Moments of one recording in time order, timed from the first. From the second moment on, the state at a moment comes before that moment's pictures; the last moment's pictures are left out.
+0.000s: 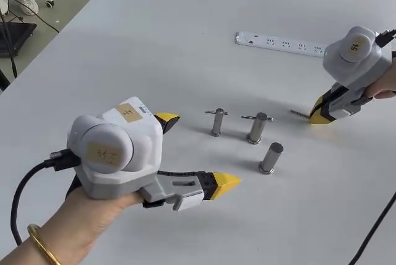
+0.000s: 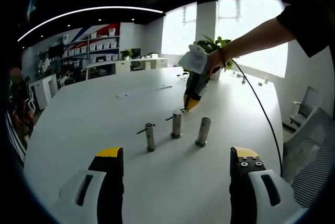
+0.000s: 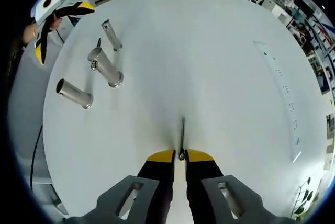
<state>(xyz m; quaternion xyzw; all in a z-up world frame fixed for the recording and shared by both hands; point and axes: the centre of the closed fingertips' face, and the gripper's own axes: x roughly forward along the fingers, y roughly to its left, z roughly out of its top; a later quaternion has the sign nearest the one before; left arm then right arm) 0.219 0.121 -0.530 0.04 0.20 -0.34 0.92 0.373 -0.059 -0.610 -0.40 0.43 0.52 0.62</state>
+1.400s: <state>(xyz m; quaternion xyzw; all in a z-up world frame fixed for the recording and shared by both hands) 0.216 0.129 -0.497 0.02 0.19 -0.32 0.93 0.317 -0.013 -0.527 -0.46 0.24 0.52 0.67</state>
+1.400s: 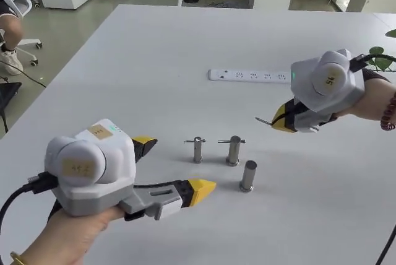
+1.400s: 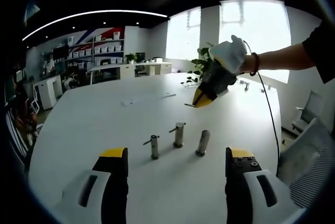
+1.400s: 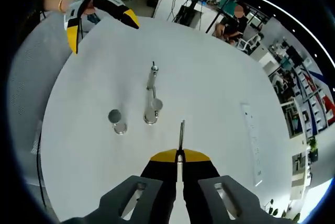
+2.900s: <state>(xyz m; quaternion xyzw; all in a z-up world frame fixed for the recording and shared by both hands) 0.194 0.086 -0.460 -0.26 0.23 -0.36 0.86 0.199 0.068 -0.468 -0.52 0.06 0.58 0.62</state>
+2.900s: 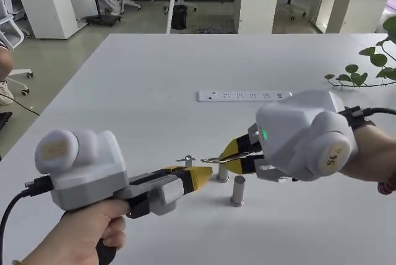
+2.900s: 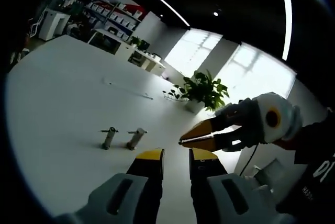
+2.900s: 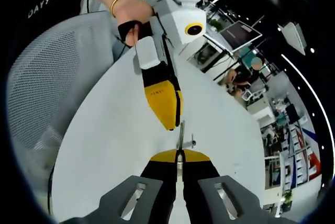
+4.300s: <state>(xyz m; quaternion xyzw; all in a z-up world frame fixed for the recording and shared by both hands) 0.194 0.088 -0.465 -0.31 0.24 -0.36 0.85 0.191 0.080 -0.474 -0.52 0.05 0.58 0.62</state>
